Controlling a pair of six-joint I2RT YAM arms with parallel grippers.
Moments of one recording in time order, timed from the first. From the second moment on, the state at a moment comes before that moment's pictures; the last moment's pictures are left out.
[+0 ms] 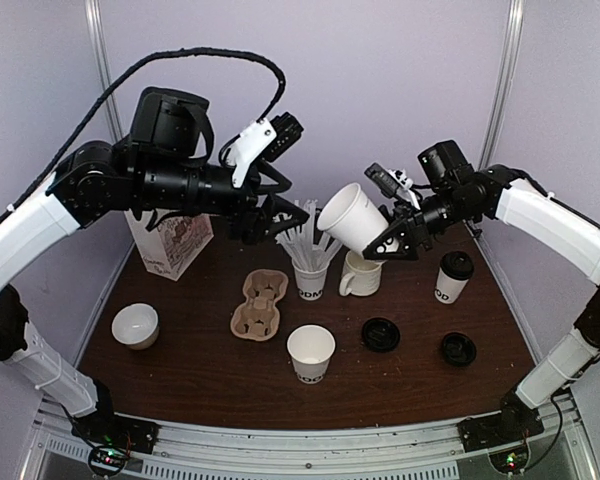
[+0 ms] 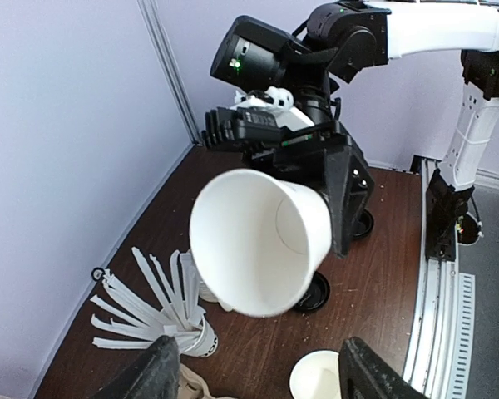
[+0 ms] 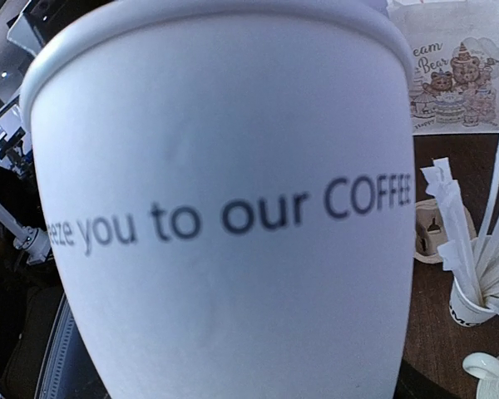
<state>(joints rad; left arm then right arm) -1.10 1.45 1.80 -0.75 0.02 0.20 0.49 1.52 1.49 -0.80 -1.11 -0.36</state>
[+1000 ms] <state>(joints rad) -1.05 1.57 1.85 -0.87 0.23 0.21 0.49 1.55 1.56 -1.05 -1.09 -0.58</state>
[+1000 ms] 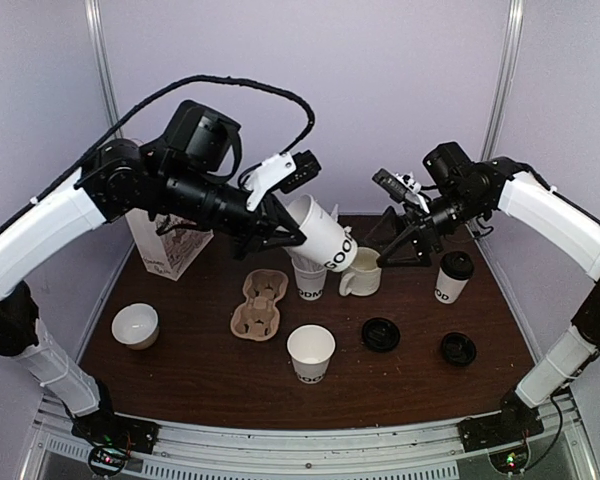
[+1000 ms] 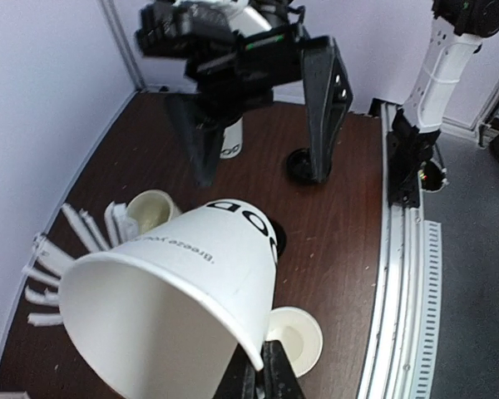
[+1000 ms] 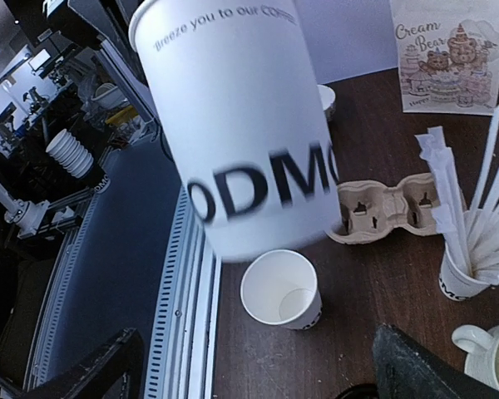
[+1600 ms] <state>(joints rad) -0.74 1.44 1.41 -1.21 -0.25 0.01 0.36 1.51 1.49 -1.03 -0.95 -0.57</state>
